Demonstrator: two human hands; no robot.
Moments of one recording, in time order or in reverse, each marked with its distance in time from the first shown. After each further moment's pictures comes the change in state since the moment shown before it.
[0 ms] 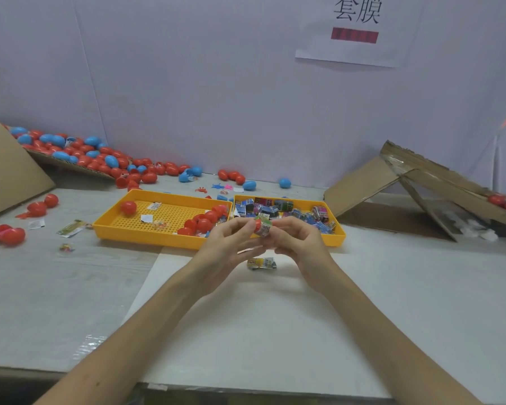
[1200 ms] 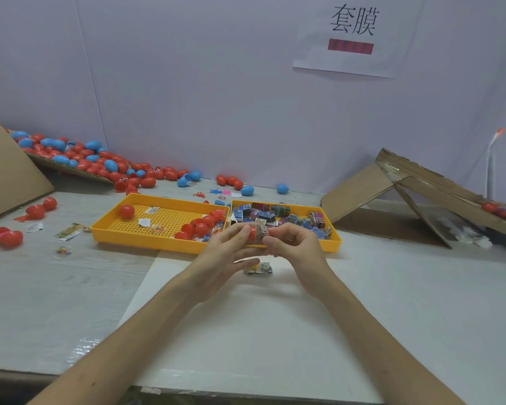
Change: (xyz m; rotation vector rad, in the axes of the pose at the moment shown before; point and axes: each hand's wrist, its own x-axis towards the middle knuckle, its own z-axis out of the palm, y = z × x) left_hand -0.001 -0.006 0.001 0.058 -0.001 -0.044; right_hand 0.002 0.006 -0.003 -0.066 0.005 -0.112
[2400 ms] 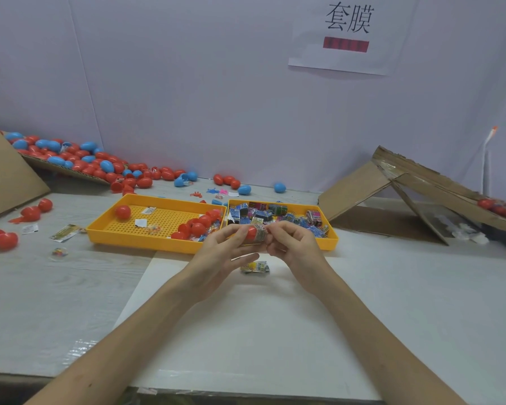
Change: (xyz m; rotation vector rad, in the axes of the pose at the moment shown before) left_hand 0.002 -0.002 0.000 -0.042 0.060 0.014; right_hand 0.002 -0.003 -0.001 0.185 -0.022 0.114
